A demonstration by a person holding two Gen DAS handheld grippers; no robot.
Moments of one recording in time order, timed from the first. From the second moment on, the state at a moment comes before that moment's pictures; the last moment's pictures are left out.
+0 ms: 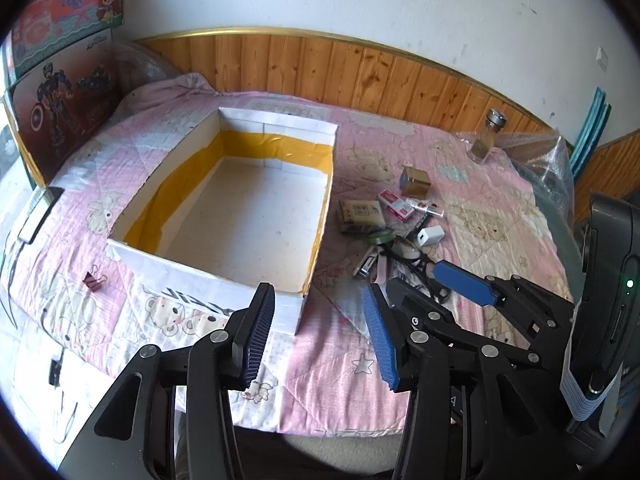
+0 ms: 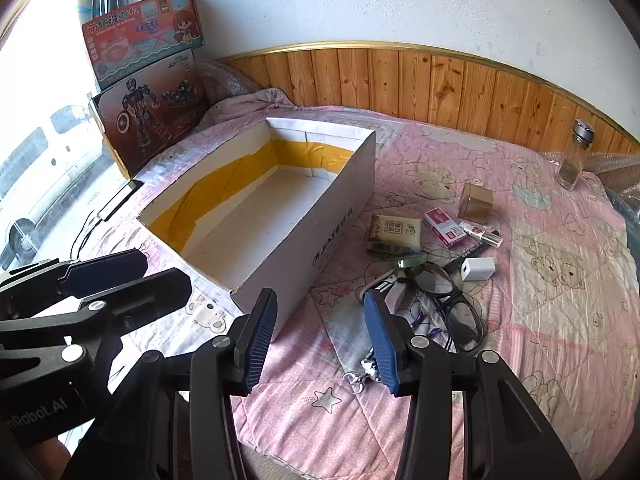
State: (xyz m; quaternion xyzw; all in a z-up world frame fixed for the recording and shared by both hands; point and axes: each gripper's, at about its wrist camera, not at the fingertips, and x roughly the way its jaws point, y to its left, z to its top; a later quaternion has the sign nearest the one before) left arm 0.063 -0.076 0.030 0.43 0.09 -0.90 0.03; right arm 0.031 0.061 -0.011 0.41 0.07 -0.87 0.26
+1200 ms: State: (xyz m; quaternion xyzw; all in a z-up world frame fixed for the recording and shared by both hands) left arm -0.053 -0.005 -0.048 0.53 0.06 -0.84 -0.08; right arm -0.057 0.174 -0.106 0.51 -0.05 -0.84 0.16
